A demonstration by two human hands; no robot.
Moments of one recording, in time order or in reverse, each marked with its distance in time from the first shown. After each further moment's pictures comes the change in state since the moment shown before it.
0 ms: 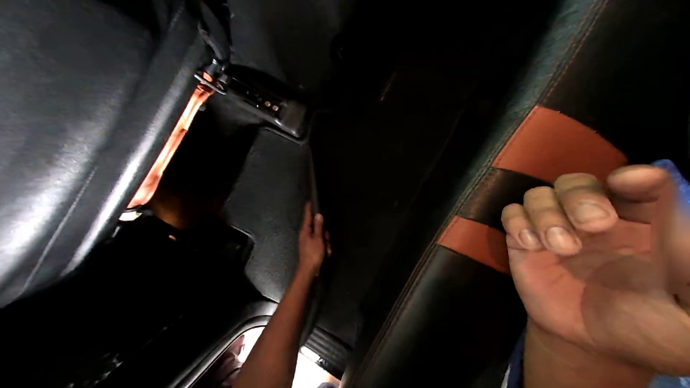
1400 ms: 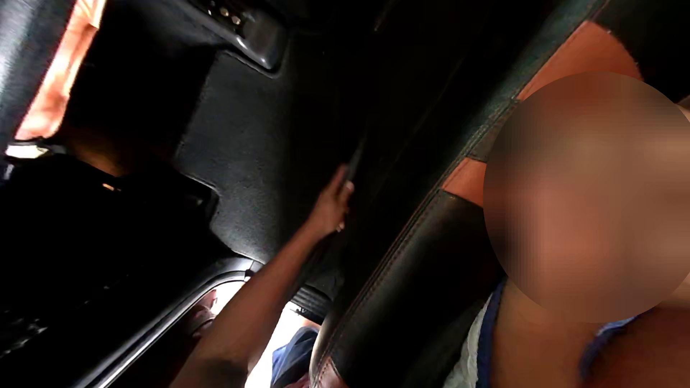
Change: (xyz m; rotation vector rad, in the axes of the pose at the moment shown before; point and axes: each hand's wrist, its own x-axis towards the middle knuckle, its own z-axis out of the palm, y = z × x) left_hand -0.023 0.022 0.058 0.132 -0.352 -0.059; right_hand 0.003 -0.001 -0.001 0.041 0.064 -0.005
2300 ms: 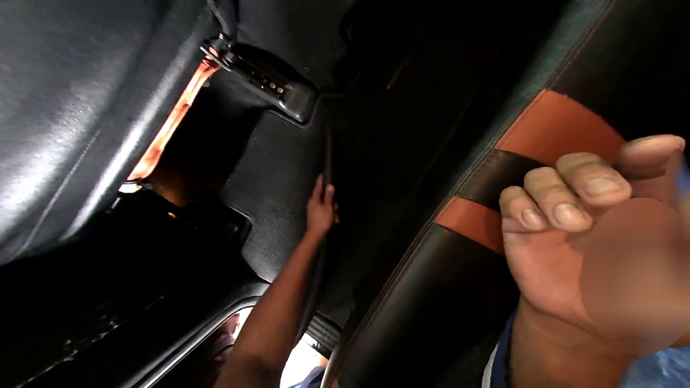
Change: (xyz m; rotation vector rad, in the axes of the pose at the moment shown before) left_hand 0.035 0.009 -0.043 -0.079 0.401 0.094; right_hand -0.002 -0.002 -0.003 0.064 -0.092 0.056
